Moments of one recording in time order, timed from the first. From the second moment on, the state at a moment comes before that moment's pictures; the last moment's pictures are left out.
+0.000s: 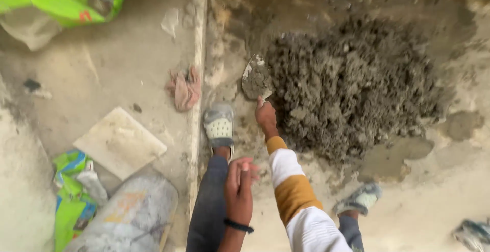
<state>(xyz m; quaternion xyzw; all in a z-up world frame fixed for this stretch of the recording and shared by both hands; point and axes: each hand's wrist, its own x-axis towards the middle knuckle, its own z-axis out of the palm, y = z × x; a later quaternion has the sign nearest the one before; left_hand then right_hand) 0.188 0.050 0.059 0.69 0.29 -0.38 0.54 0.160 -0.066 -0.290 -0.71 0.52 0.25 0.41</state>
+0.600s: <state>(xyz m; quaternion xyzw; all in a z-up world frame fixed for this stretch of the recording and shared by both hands) 0.187 0.051 0.070 0.73 0.28 -0.34 0.52 0.356 -0.063 -0.295 -0.30 0.62 0.04 0.72</state>
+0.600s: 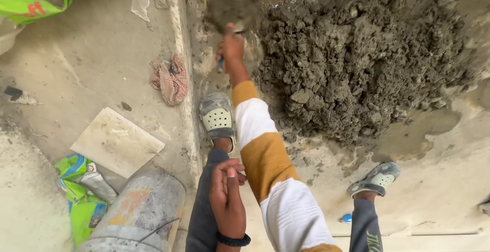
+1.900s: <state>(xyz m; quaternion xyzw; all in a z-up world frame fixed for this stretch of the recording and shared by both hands) 0.053 0.012 0.022 0.71 0.19 -0.43 0.52 -0.028 -0.239 -0.054 -0.43 0.65 0.14 0.61</state>
